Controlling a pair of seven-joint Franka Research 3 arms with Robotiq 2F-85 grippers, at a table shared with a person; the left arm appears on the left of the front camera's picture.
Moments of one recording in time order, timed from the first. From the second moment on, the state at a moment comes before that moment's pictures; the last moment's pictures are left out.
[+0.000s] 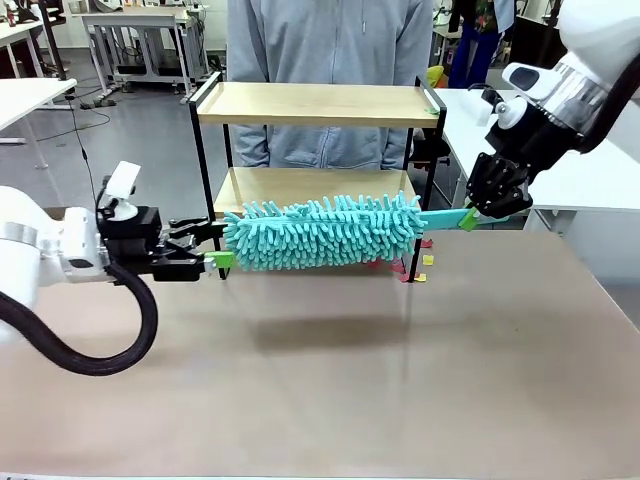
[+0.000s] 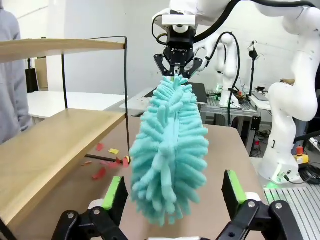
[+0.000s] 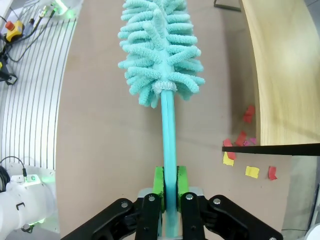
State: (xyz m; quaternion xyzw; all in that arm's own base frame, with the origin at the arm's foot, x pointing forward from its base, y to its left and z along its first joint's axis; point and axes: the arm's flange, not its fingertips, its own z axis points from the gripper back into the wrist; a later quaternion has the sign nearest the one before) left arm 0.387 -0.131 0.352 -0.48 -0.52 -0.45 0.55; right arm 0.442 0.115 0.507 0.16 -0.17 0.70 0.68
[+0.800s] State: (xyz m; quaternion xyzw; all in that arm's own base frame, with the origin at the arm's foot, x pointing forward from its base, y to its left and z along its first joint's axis) left arm 0.387 -0.187 0.356 -0.49 -0.51 -0.47 0.54; right arm 0.442 0.114 0.507 0.16 -0.17 0.70 0.68
